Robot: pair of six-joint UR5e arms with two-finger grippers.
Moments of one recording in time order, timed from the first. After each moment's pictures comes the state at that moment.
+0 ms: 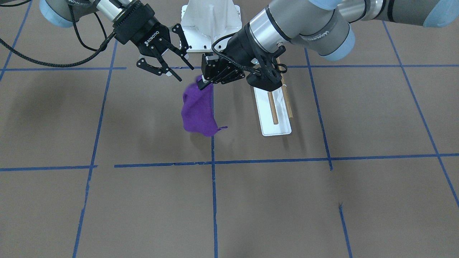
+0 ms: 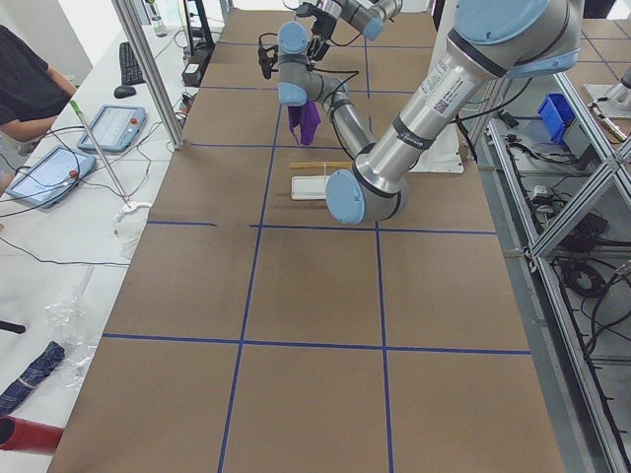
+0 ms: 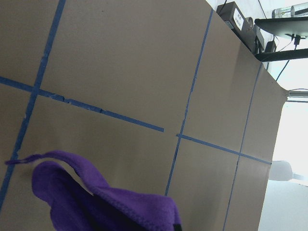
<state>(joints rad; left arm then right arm) -0.77 -2.35 -1.64 -2.29 -2.21 -1.80 0.63 -1.15 2.02 -0.93 1.80 0.91</state>
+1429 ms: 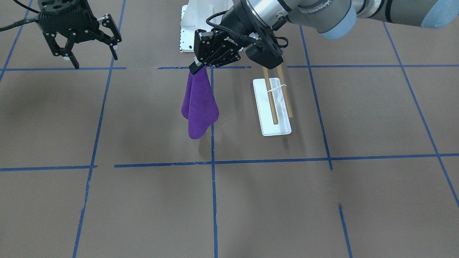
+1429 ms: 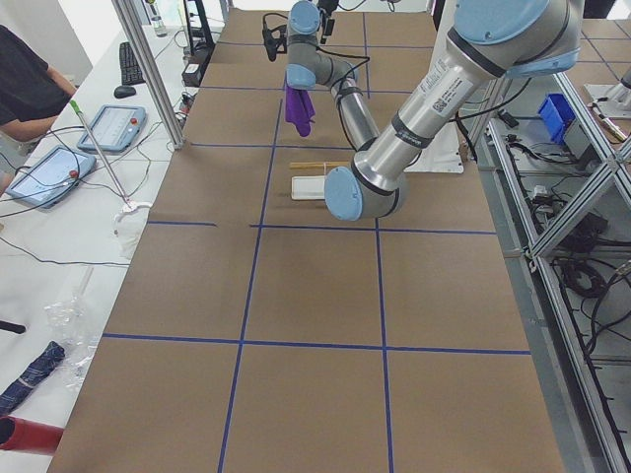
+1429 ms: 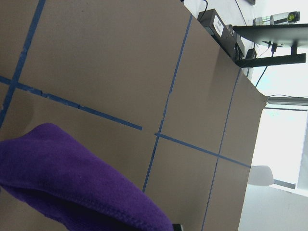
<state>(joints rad) -0.76 -2.37 -1.79 -2.14 -2.07 -1.85 0.82 -1.26 2.35 -1.95 1.90 0.62</state>
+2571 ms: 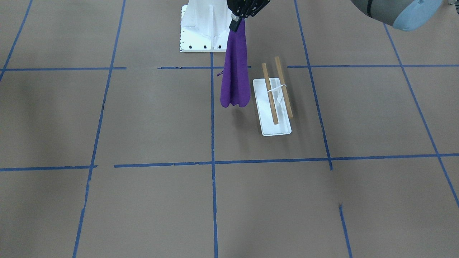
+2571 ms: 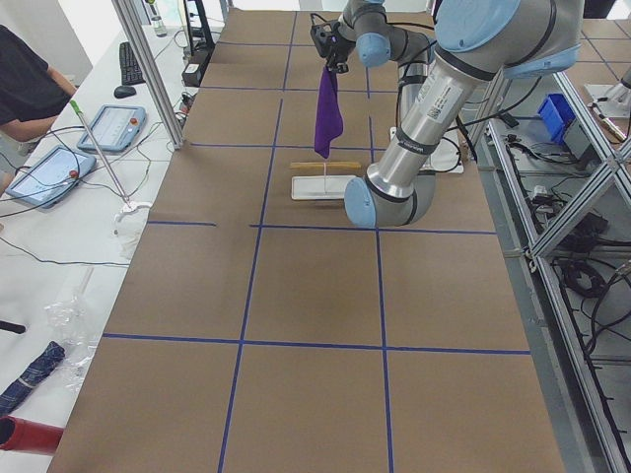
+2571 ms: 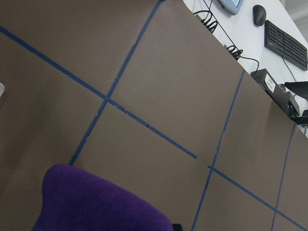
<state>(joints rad) -0.54 -2.28 -2.32 -1.30 -1.72 -1.84 1.49 -1.42 1.96 -2.08 2.23 -0.25</state>
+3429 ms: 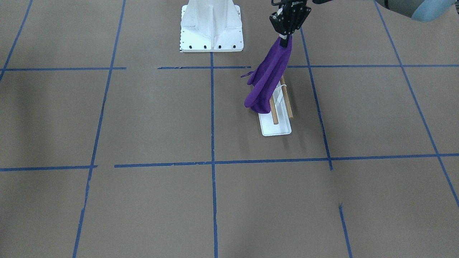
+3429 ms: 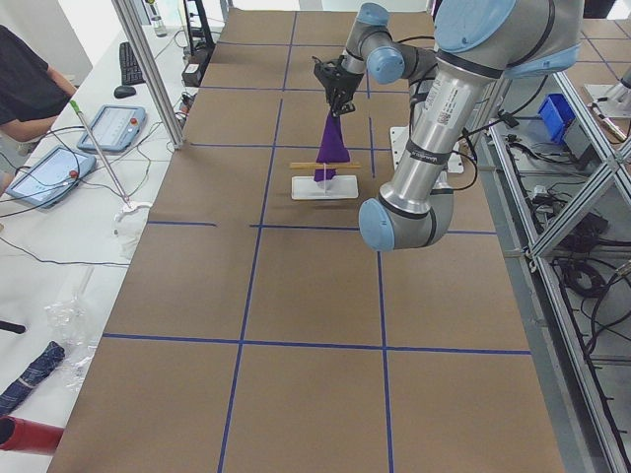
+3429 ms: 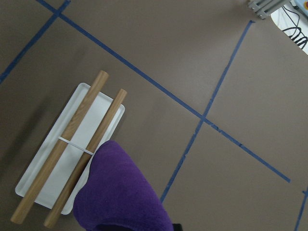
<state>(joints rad) -0.52 -2.07 -2.40 -1.04 -1.61 -1.81 1.52 -1.46 1.92 -2.08 2.25 -0.26</state>
